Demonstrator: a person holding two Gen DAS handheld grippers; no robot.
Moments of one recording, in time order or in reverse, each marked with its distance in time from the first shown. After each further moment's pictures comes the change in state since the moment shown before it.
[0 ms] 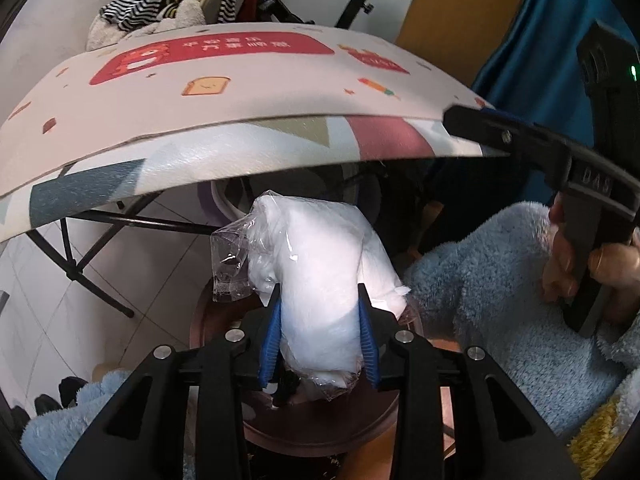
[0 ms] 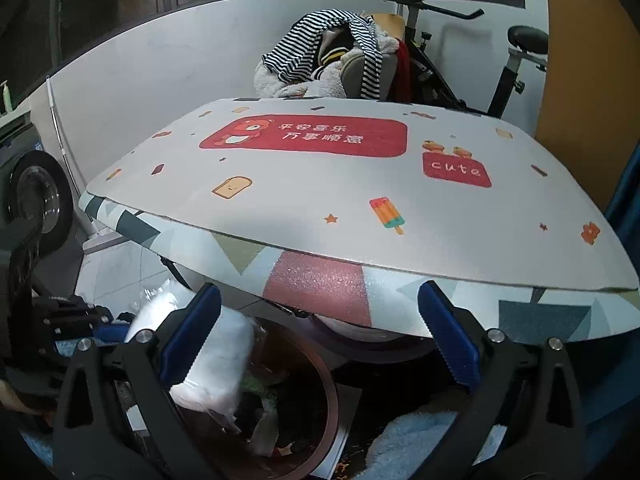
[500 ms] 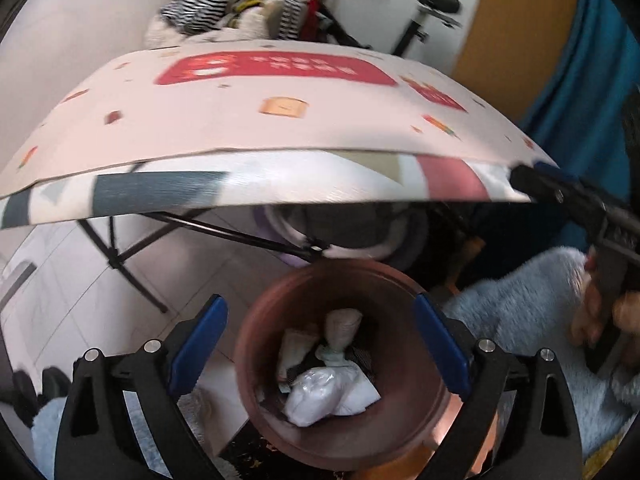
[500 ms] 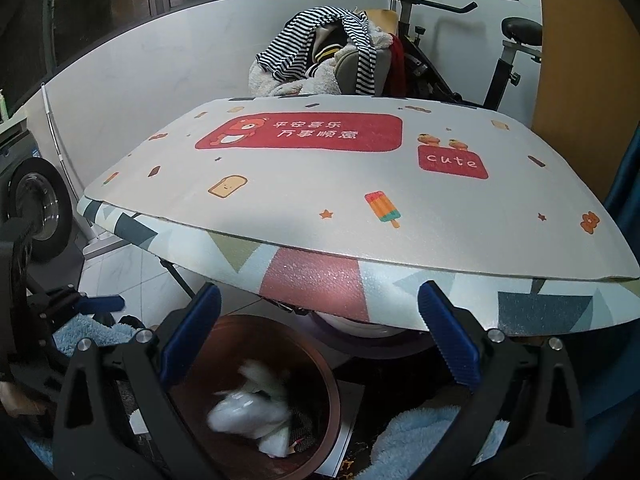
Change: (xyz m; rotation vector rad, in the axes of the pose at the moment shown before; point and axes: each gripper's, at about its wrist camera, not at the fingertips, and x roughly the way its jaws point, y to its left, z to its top) left arm -0.019 0.027 0.003 -0.149 -0.100 0.167; right arm 0.000 -0.004 -0.001 0.022 0.008 -0.004
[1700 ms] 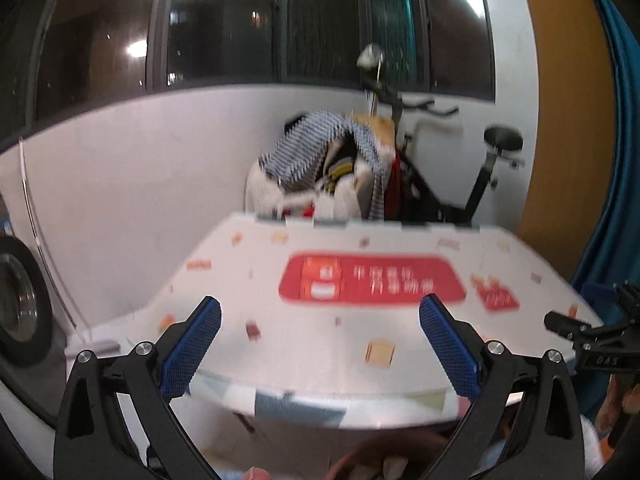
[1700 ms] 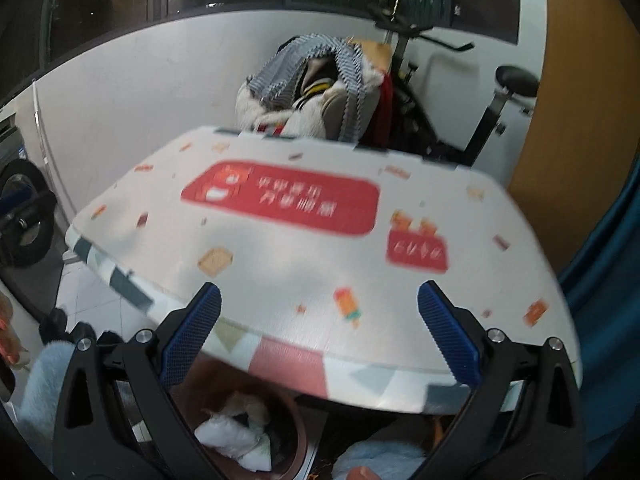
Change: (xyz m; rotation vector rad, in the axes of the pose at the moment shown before) left arm -0.176 0.001 0.134 -0.045 -0.497 0.332; right arm -0.050 0.009 0.102 -0.073 -0.048 -0.110
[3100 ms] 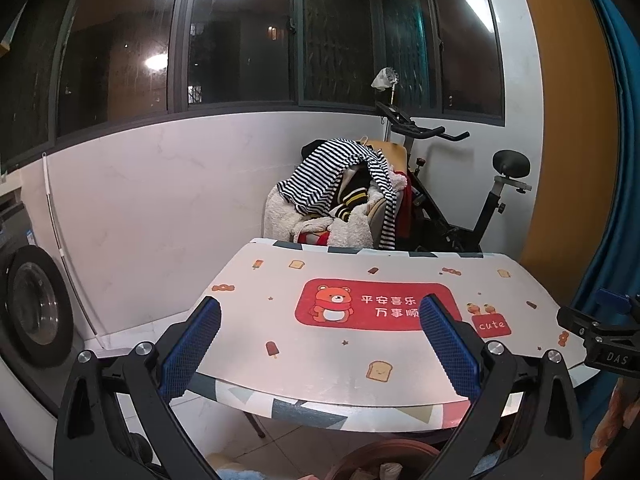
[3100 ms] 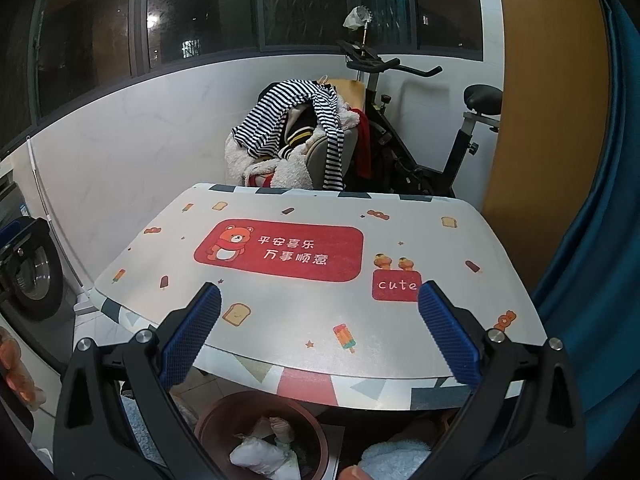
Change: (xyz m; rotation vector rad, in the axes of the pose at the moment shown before) left arm -0.055 -0.005 0.035 -0.018 -0.027 0.056; right arm -0.077 -0.006 0.039 0.110 -0.101 -0.017
